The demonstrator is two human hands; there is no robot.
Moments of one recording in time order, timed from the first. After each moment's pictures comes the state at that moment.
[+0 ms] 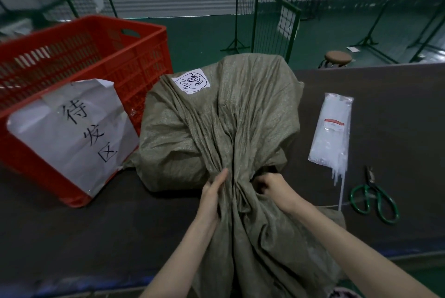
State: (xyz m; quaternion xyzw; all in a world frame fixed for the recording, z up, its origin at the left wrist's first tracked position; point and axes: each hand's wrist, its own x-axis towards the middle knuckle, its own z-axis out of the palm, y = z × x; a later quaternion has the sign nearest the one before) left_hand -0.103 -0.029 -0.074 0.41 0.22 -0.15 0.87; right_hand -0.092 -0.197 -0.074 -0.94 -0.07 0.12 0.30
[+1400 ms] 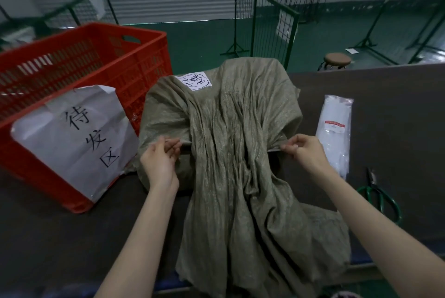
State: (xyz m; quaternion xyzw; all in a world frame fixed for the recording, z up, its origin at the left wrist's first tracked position) left_hand -0.039 0.047 -0.010 0.50 0.21 0.16 0.83; right_hand -0.048 -0.254 -0.031 -0.84 0.15 -0.08 0.51
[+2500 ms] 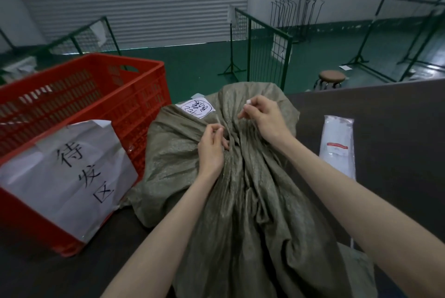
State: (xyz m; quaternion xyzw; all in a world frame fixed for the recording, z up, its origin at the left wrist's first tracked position) left_hand 0.054 -0.042 -0.008 0.76 -0.05 0.15 0.63; right_hand 0.052 -0.179 0.063 -0.77 -0.07 -0.16 0.61
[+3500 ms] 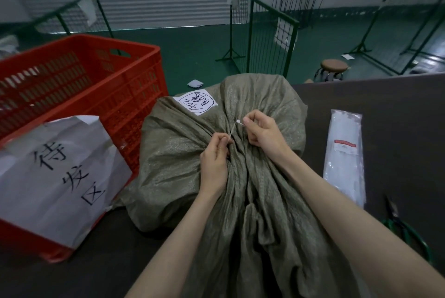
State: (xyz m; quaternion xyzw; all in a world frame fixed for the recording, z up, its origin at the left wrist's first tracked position) left_hand 0.053 -0.036 -0.046 0.71 -0.09 0.12 0.69; right_hand 0.068 -0.167 0.016 -0.69 -0.06 -0.03 0.73
